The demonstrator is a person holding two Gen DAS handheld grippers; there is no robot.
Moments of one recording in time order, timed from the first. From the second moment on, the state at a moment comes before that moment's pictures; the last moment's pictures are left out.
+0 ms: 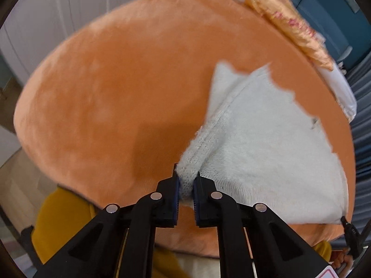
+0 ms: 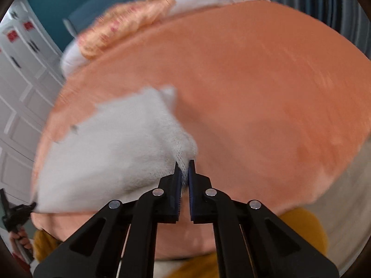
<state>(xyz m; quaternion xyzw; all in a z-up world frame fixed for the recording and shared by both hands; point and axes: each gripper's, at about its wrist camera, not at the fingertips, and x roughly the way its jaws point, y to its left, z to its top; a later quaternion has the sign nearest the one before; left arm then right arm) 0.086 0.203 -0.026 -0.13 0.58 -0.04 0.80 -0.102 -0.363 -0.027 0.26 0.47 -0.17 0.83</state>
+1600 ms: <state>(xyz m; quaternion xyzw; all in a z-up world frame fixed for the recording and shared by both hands) 0.222 0.094 -0.017 0.02 0.50 -0.01 0.86 0.066 -0.371 -0.001 0.19 0.41 -0.19 0.87</state>
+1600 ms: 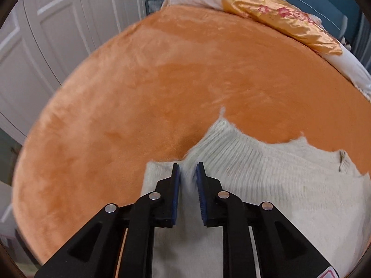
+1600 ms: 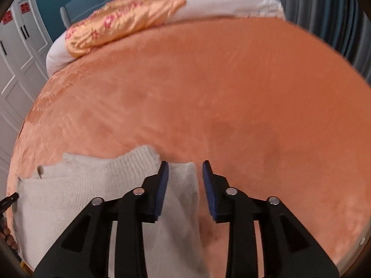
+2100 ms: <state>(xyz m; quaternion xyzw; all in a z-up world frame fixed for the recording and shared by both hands) 0.133 0.078 0.015 0.02 0.52 -0.04 0.85 -0.020 -0.217 -0.011 0.17 0.47 -0.03 0.87</state>
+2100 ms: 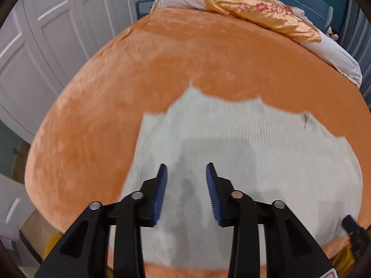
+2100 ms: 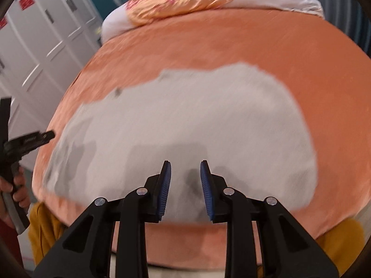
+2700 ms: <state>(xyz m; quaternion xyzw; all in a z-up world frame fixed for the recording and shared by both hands) 0.098 0.179 -0.003 -0.14 0.54 0.03 0.83 0.084 -0.139 -0.019 0.12 0.50 0.02 0.85</state>
